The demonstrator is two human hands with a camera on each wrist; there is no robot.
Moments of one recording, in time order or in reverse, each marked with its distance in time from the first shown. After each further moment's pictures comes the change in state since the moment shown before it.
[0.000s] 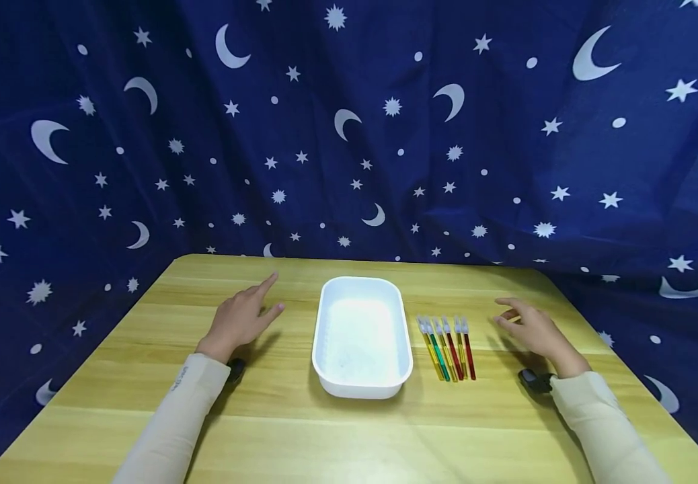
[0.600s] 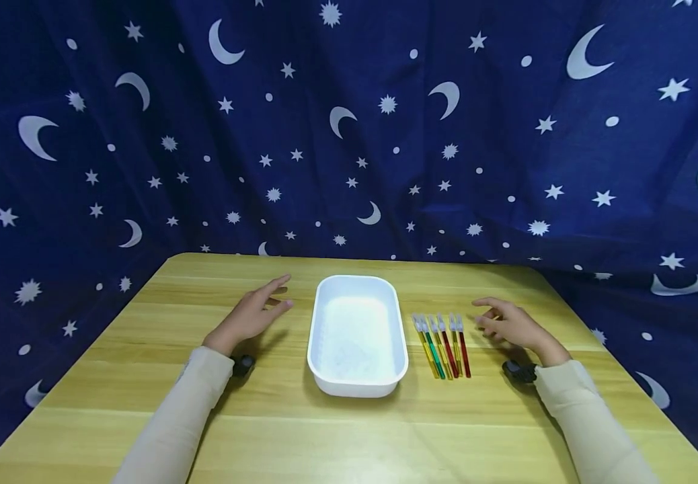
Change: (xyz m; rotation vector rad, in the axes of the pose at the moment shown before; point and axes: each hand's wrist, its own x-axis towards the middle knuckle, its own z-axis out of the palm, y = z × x) left_hand 0.016 0.007 0.010 -0.501 -0.165 0.023; right_hand 0.014 -0.006 0.006 0.280 -0.188 -0.032
